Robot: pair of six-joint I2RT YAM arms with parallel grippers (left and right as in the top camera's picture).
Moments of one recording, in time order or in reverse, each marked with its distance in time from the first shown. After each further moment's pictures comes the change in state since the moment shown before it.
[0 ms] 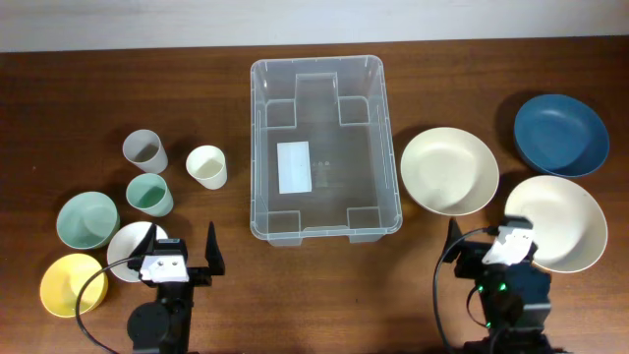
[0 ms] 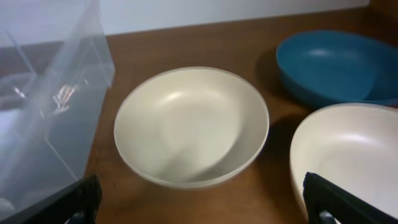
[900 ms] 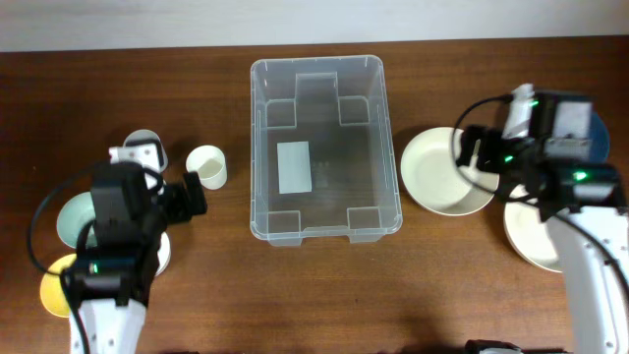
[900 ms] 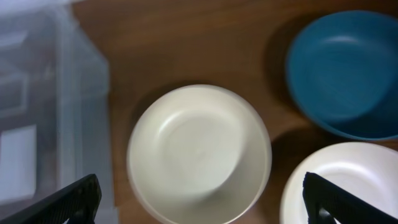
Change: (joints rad) left arm 0.000 1.019 0.960 -0.575 -0.066 -0.094; right arm -0.132 1.011 1.013 -0.472 -0.142 -0.008
